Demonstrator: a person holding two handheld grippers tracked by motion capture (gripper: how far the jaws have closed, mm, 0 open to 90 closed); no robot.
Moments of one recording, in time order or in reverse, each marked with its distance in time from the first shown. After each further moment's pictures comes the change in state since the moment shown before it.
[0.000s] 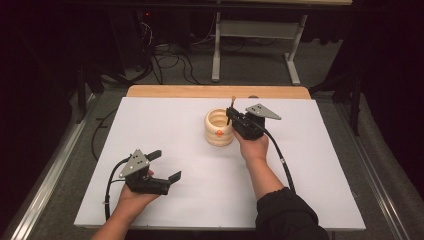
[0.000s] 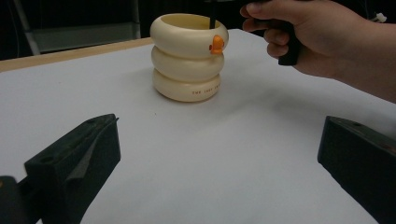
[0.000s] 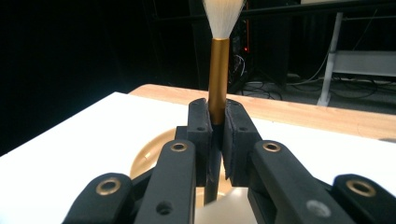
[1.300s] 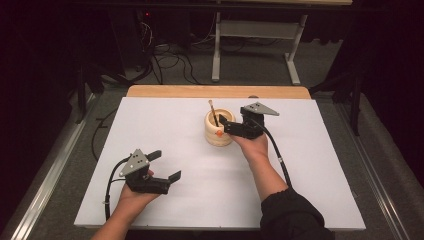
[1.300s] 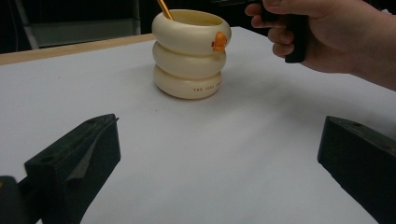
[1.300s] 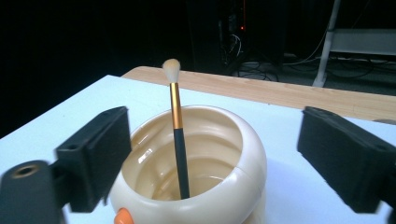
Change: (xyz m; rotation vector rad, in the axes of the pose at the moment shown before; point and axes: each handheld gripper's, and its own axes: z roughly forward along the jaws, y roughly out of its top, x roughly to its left) left arm 0.002 0.000 0.001 0.008 0.003 -0.014; right arm 0.000 0.006 0.003 0.089 -0.019 -0.001
